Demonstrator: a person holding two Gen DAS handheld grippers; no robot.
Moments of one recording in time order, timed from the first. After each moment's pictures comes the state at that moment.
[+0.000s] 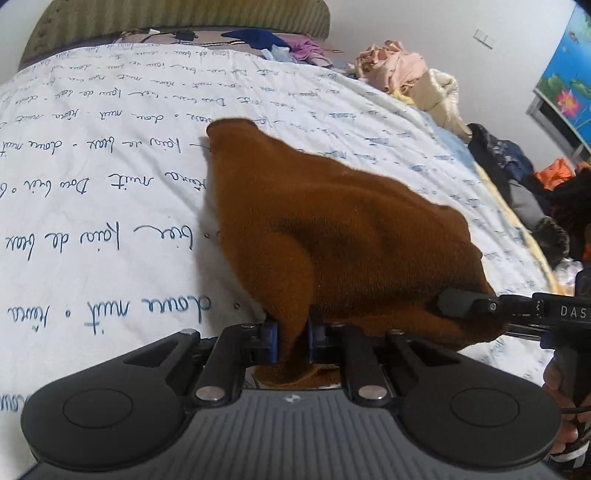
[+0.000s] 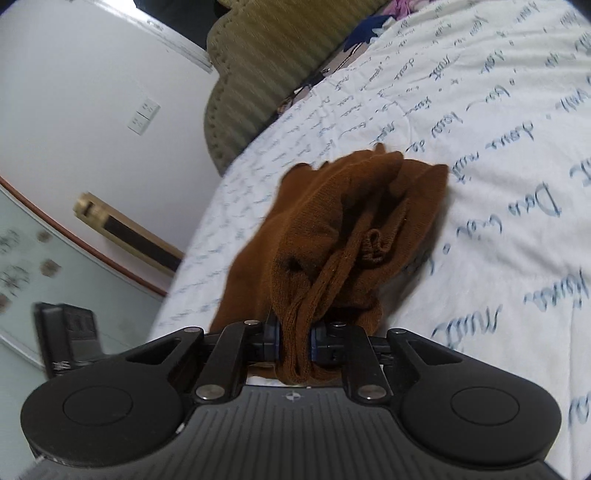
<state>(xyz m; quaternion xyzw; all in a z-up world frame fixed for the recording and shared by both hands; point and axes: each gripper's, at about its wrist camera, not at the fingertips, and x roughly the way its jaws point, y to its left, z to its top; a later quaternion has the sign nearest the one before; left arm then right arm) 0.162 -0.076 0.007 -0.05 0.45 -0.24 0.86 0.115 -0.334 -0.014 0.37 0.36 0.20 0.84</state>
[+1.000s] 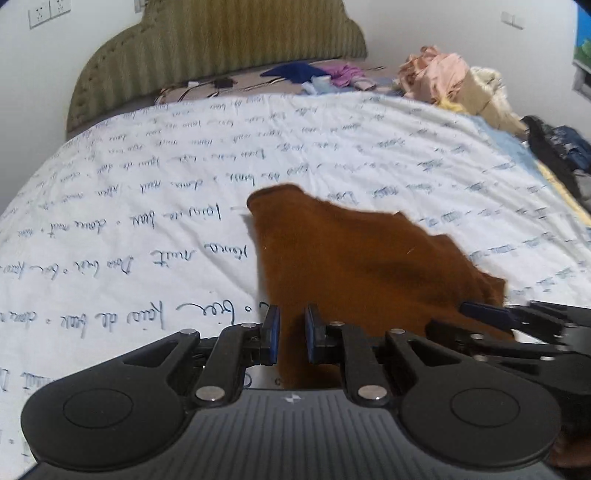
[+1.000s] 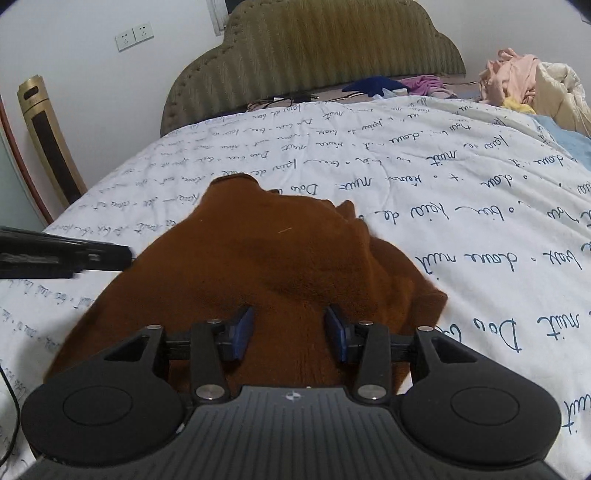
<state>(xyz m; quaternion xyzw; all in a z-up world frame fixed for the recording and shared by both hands) 0.194 -0.124 0.011 0.06 0.39 -0.11 0.91 0.150 -0.282 -0.020 0.08 0.34 0.09 0.93</state>
